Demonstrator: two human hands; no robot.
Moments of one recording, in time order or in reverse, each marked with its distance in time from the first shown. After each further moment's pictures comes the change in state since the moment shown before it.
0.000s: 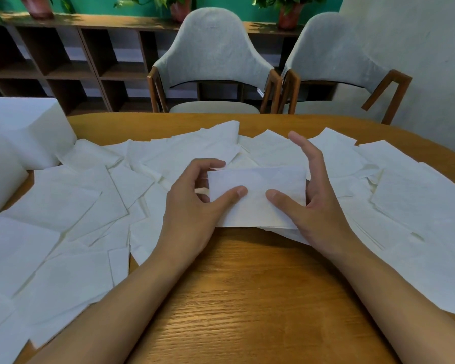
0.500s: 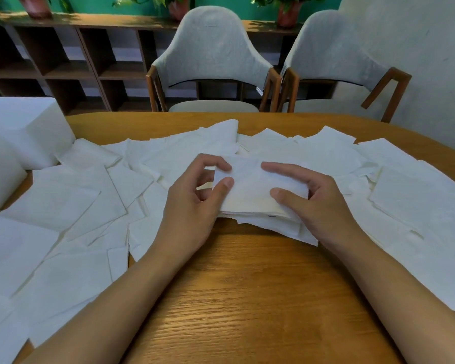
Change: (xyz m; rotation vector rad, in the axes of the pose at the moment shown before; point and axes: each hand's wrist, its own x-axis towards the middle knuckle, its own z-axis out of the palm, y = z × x) left_hand 0.000 0.000 -0.002 -0.059 -0.077 0.097; right_hand 0.001 0.004 -0.010 0.082 -0.046 0.108
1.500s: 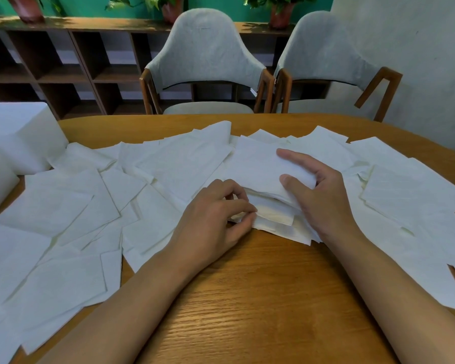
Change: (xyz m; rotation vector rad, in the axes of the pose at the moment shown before) left_hand -0.002 -0.017 0.023 0.506 -0.251 0.406; right_hand 0.010 0.008 -0.009 -0.098 0.246 0.025
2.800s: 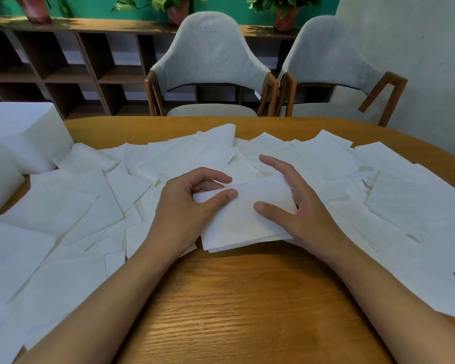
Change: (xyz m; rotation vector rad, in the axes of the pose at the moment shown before) left_hand 0.005 -0.007 -0.034 -0.505 0.185 -0.502; right_hand -0.016 -0.009 0.016 -0.020 -0.347 -0.079
